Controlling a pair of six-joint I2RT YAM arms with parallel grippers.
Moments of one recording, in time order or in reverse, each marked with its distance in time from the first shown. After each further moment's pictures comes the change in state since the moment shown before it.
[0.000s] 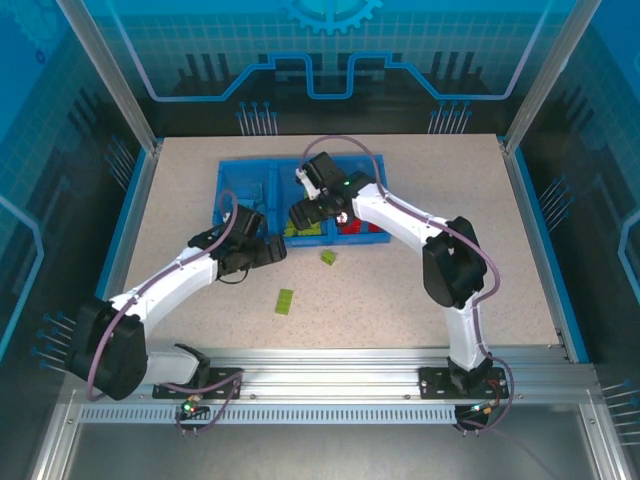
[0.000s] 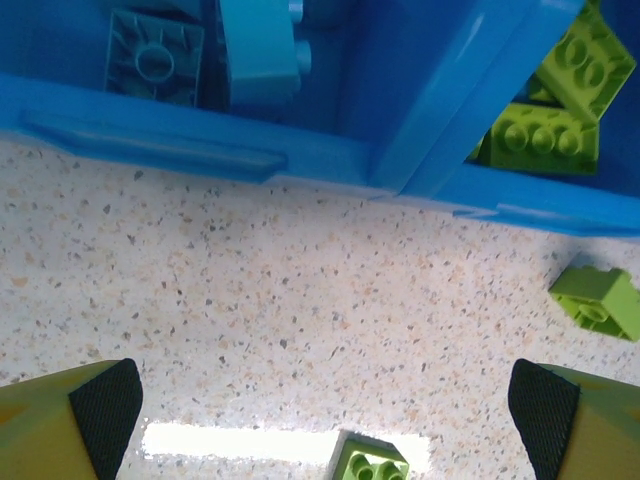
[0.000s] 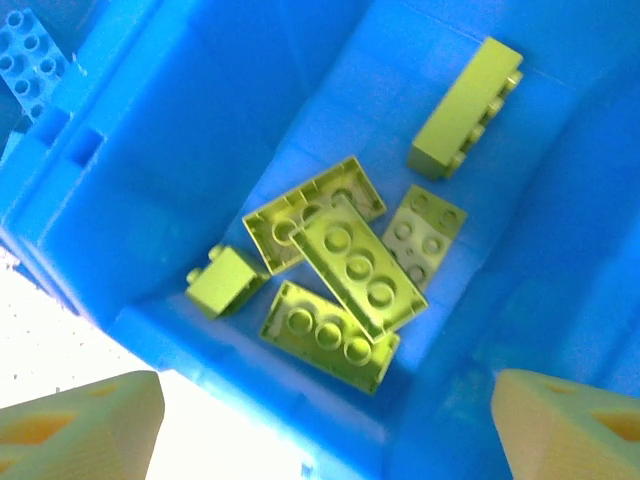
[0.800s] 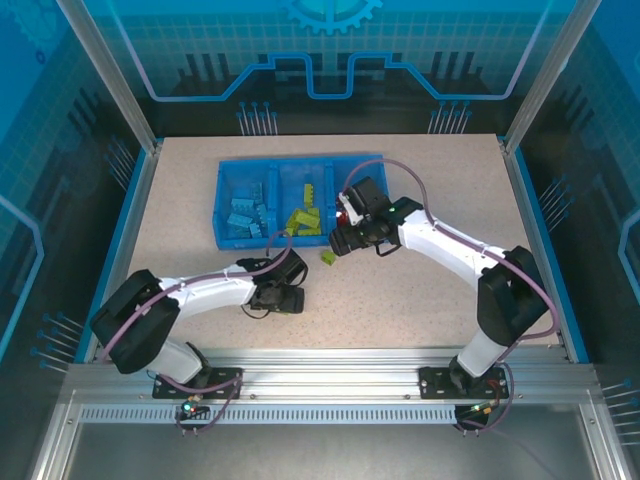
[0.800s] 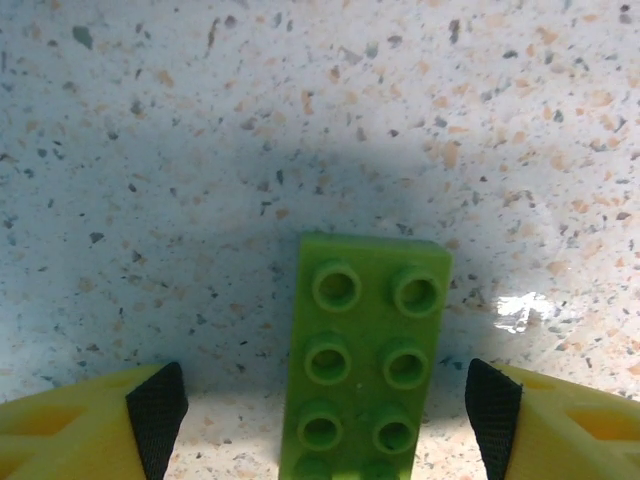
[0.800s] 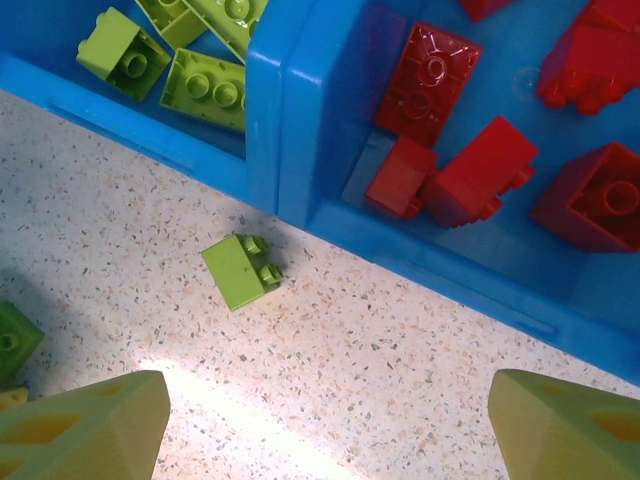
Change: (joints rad) left arm -0.339 0.187 -0.107 -0.006 -0.031 -0.034; right arm -0.056 -0.392 -0.494 0.020 0.010 0.054
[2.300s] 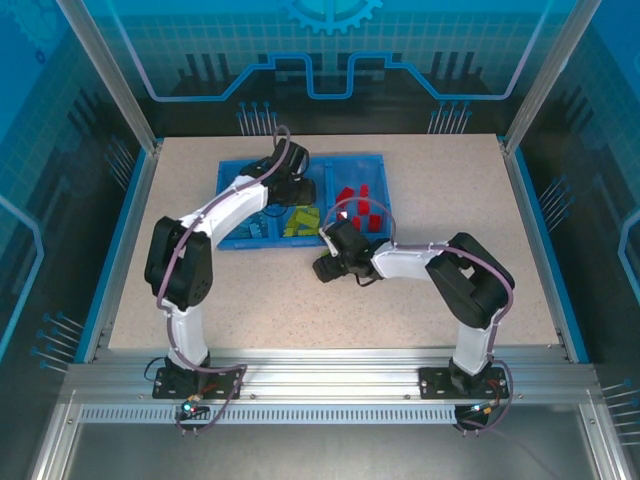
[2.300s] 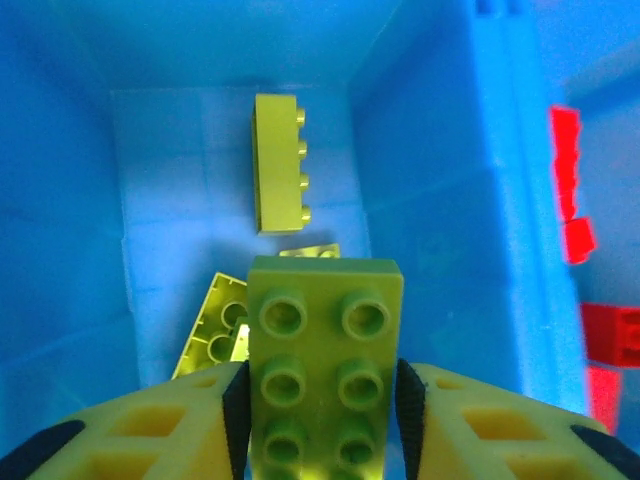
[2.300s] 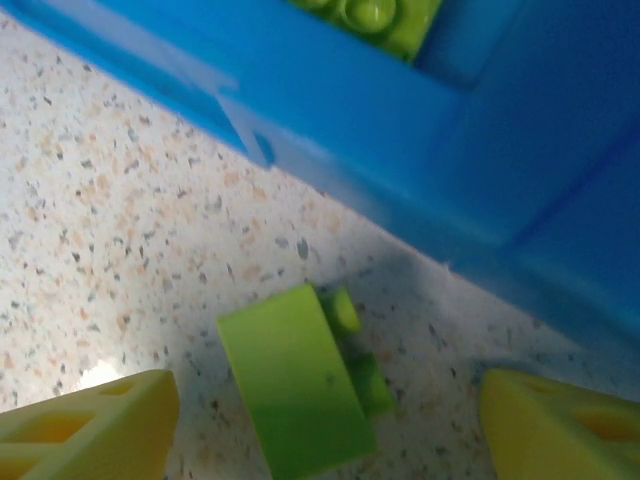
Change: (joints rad) left arm 0.335 0.448 0.873 -0.054 0.104 0.254; right arm 0.116 0.207 -0.272 0.584 0.047 -0.020
